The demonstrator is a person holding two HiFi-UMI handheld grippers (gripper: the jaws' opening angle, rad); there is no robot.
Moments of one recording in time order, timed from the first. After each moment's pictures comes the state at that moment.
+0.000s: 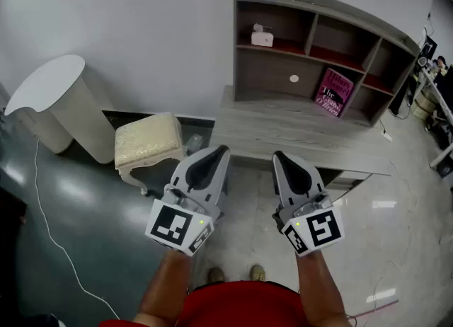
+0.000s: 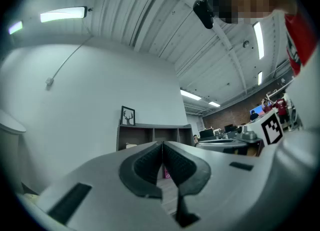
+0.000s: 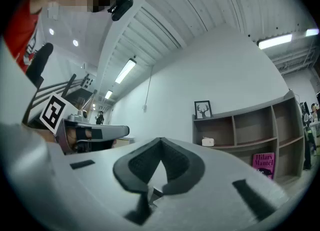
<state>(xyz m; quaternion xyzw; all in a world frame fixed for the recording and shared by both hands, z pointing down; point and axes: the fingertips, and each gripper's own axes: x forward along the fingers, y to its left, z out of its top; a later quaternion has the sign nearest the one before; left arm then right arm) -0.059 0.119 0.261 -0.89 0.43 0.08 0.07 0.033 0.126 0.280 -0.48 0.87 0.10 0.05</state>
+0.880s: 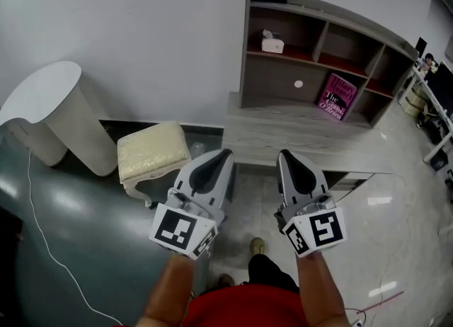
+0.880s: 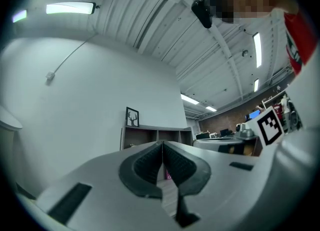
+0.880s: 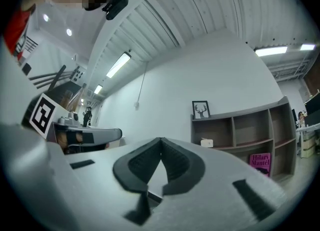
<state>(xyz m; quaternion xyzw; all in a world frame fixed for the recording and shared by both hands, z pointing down) -0.136 0.092 0.264 -0.91 0.41 0.10 0.07 -0.037 0.097 0.275 -0.54 0.83 0.10 0.05</state>
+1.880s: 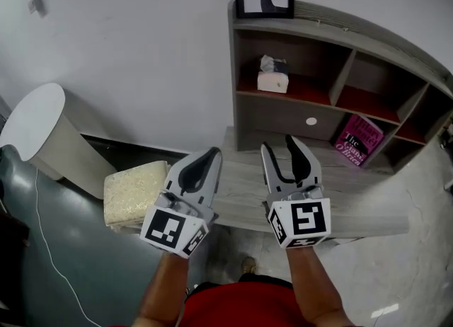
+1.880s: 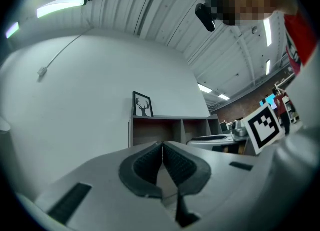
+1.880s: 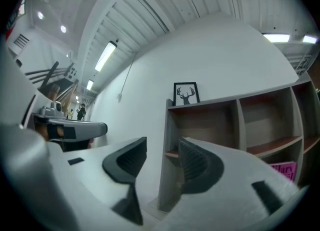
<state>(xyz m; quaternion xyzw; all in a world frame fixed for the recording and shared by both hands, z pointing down) -0.053 -0.175 0.262 -0.88 0.47 0.07 0.09 0.054 -0.202 0.280 -0.55 0.83 0.08 0.04</state>
